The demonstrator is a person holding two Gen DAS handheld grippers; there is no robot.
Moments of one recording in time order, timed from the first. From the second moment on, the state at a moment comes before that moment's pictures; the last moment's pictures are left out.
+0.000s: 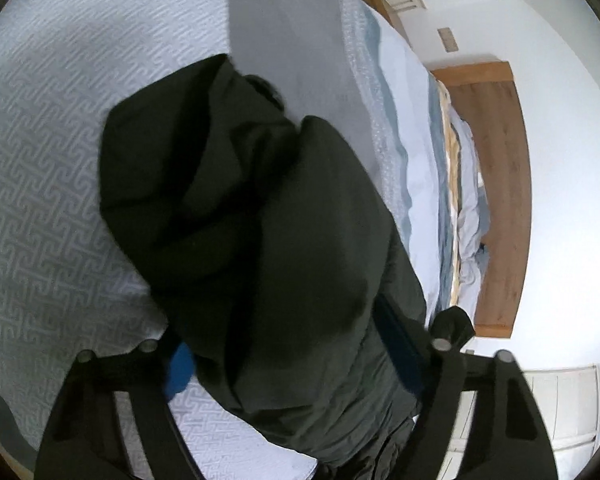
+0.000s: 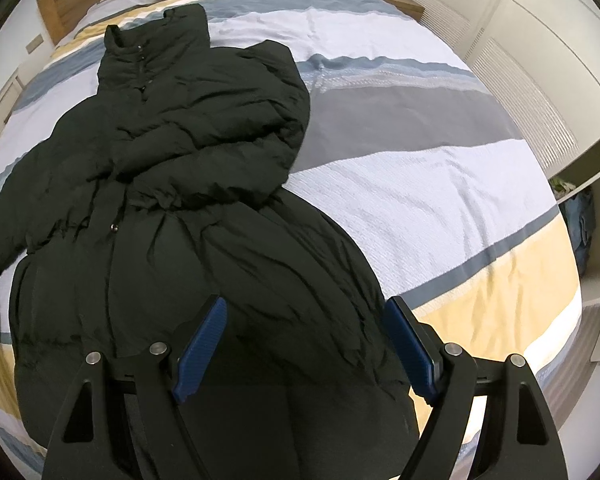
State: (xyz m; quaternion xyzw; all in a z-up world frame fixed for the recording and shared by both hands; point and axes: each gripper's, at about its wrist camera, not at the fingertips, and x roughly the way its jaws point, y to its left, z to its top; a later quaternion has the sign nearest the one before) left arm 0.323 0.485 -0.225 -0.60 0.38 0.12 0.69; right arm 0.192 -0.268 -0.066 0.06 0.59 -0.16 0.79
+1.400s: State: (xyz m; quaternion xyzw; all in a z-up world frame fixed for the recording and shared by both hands) left arm 0.398 0.058 -0.033 -0.34 0.47 -0.15 0.80; right arm 0.146 -0.434 -0.070 0.17 0.52 -0.18 0.81
